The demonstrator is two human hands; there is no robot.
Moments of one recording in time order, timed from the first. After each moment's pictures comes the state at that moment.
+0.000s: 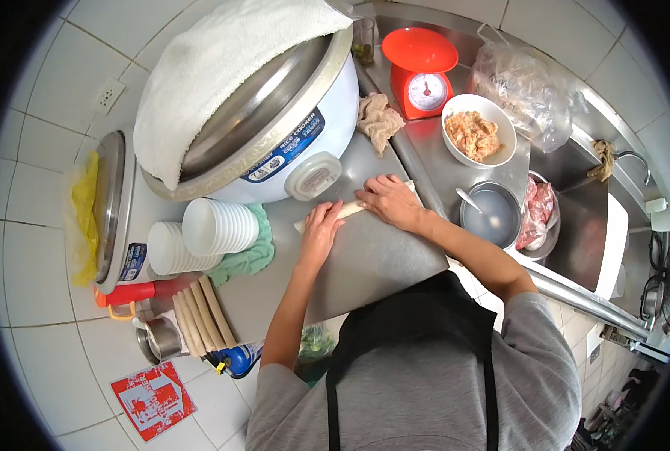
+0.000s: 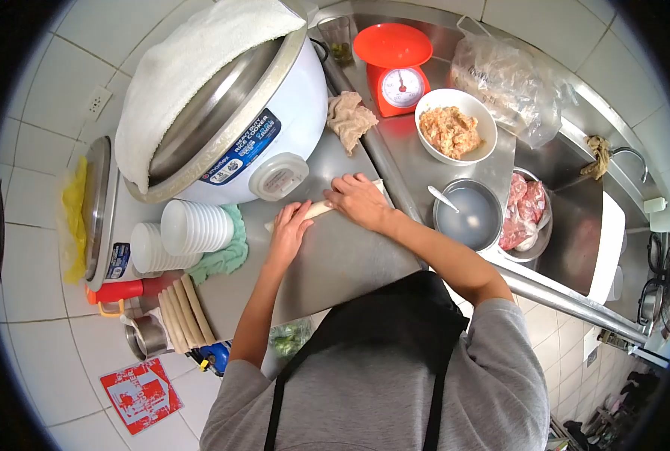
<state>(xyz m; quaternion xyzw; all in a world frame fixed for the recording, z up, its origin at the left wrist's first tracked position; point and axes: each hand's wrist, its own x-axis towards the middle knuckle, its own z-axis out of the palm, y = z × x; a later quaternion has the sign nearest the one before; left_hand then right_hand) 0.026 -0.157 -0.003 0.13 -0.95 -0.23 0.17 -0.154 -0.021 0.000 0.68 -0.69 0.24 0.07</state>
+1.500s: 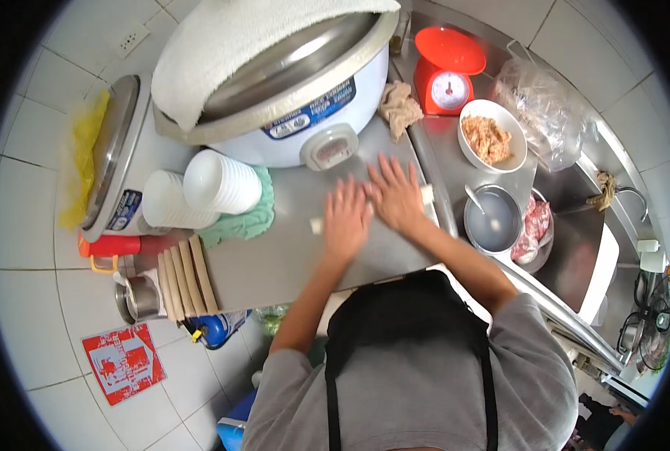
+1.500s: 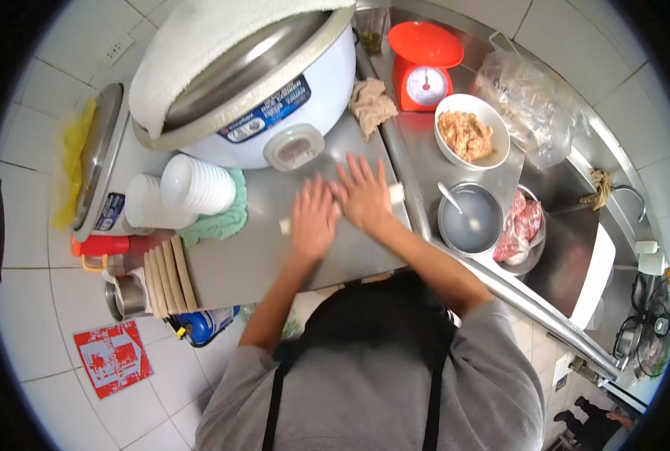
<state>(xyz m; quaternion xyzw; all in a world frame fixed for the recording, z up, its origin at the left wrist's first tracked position) 0.016 -0.097 -0.007 0.24 -0.95 -0.07 0.17 -0.115 -0.023 -0.002 0.54 -0.84 0.09 0.03</state>
